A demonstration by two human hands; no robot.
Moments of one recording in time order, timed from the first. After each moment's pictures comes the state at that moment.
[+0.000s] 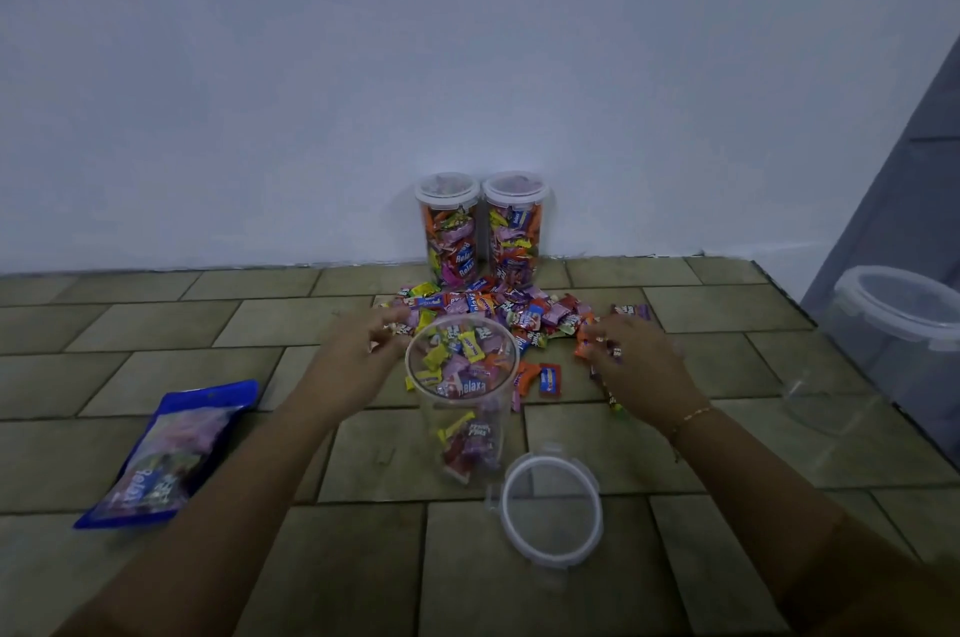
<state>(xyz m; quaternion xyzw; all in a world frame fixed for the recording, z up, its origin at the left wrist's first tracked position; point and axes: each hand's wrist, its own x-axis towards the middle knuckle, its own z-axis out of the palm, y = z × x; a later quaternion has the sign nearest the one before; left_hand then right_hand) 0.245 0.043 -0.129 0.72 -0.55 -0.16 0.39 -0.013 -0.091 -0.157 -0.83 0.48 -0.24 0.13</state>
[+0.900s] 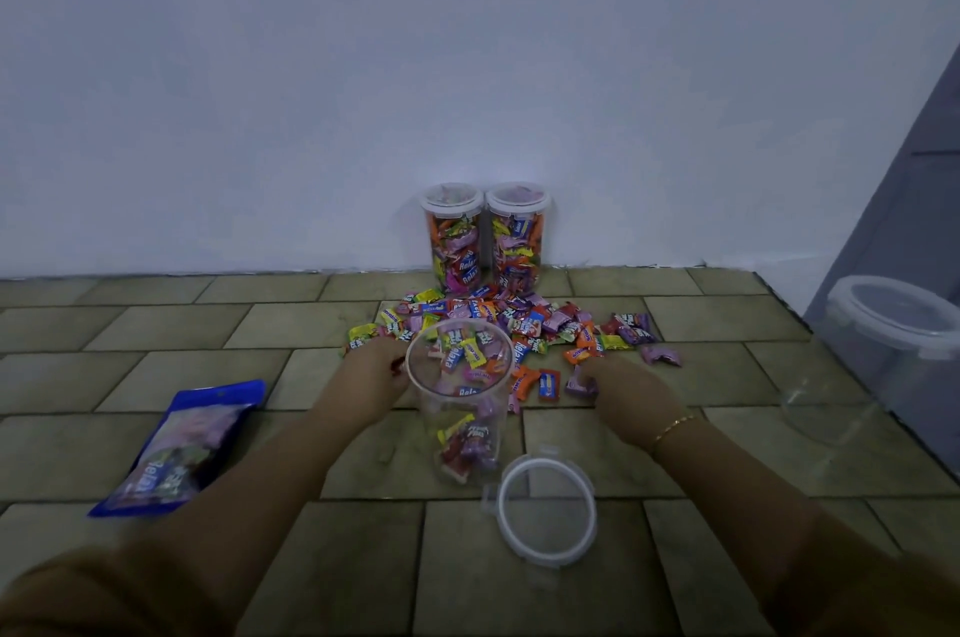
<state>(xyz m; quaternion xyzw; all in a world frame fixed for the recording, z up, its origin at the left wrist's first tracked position) 0.257 0.029 -0.165 0.76 -0.59 -0.09 0.24 -0.009 -0.085 -0.162 -0.87 0.48 0.01 0.13</state>
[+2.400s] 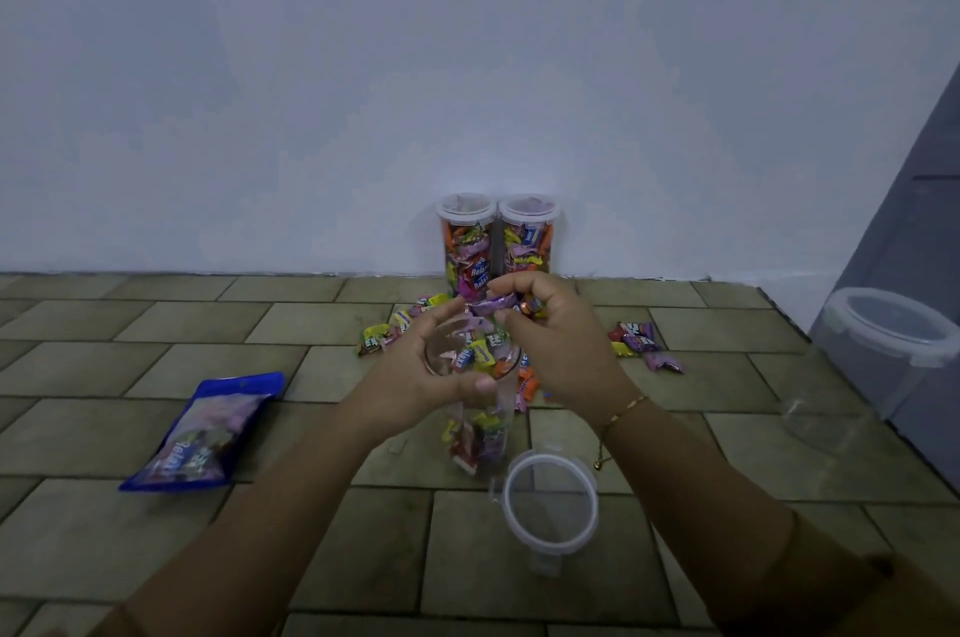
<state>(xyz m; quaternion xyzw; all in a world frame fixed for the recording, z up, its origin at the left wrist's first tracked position) 0.198 0.066 -0.118 0.59 -0.54 -0.36 0.49 0.042 -0.006 -0.077 -0.76 0.26 -0.41 0.43</state>
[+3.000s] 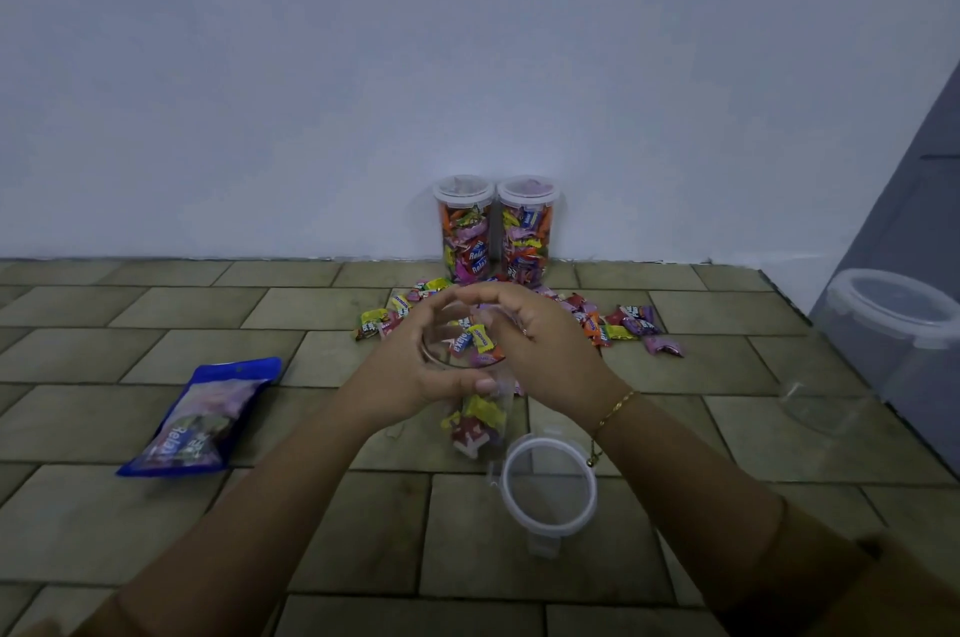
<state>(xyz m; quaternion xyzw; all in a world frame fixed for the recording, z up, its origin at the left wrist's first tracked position) 0.203 0.067 -0.123 0.61 -0.56 -0.33 0.46 0.045 -0.002 -0.088 -0.83 0.19 -0.35 0.38</state>
